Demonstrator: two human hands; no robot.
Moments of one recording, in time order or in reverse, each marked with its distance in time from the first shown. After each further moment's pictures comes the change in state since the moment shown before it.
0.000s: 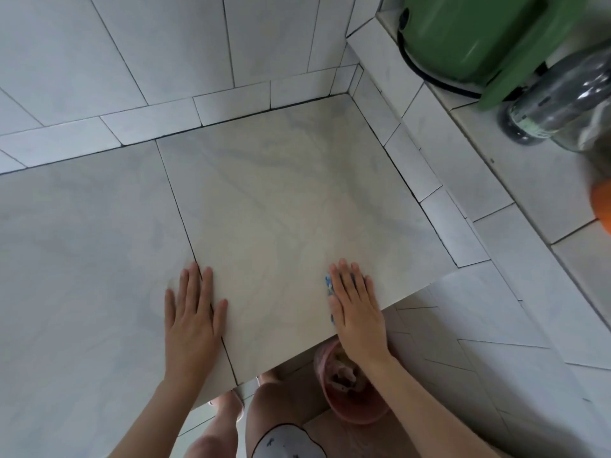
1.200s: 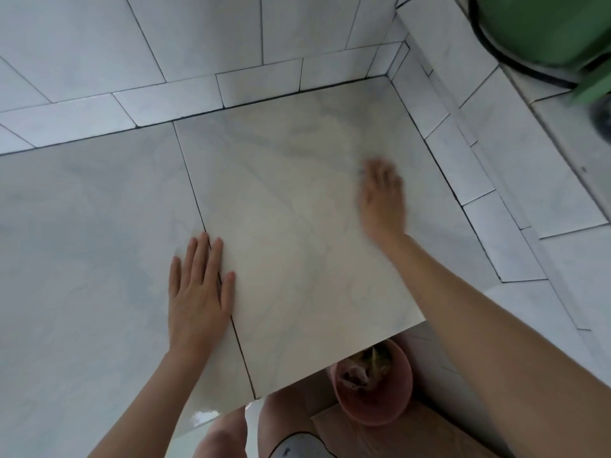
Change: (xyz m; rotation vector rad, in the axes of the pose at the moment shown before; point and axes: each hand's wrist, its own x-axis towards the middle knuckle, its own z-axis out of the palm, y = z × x) left_hand 0.047 -0.009 -0.010 0.041 0.065 0.004; right_hand 0.200 0.009 -0.031 -0.029 0.050 0.159
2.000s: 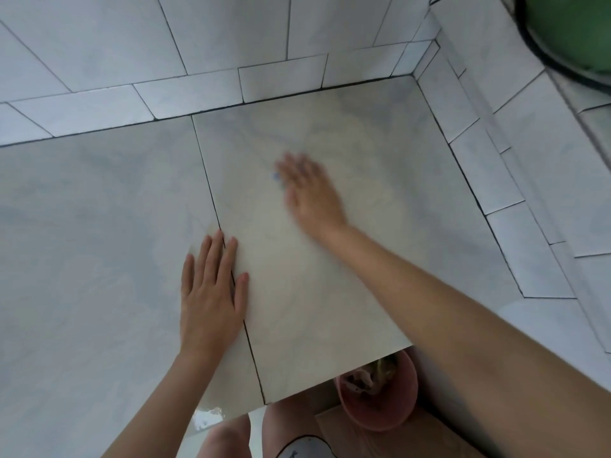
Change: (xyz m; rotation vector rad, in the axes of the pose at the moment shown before) left_hand 0.000 -0.001 0.000 -0.022 0.030 0.001; right_hand 0.007 -0.120 0.025 0.007 -0.056 -0.511
